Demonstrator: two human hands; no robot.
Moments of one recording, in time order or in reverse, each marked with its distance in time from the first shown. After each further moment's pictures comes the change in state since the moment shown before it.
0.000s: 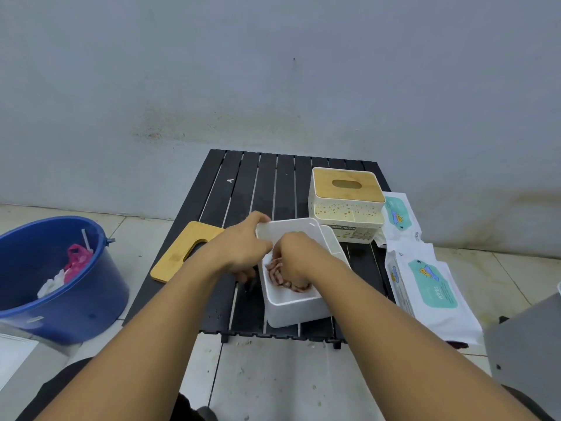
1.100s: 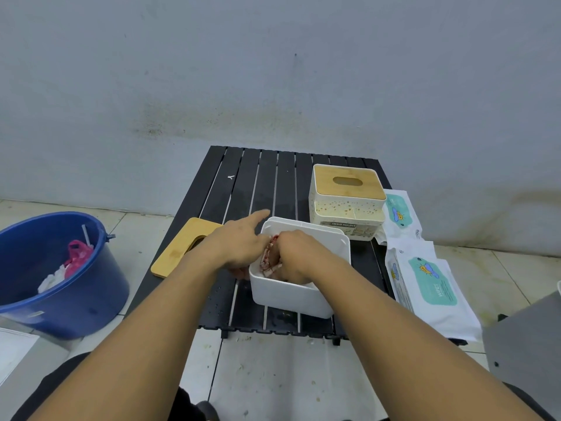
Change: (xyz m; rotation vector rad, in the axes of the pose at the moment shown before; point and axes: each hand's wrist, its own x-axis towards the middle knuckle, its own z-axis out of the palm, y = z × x) left_hand 0.002 -0.003 -0.002 0.192 0.028 0.054; right_hand 0.003 0.009 0.019 -0.008 0.216 -0.177
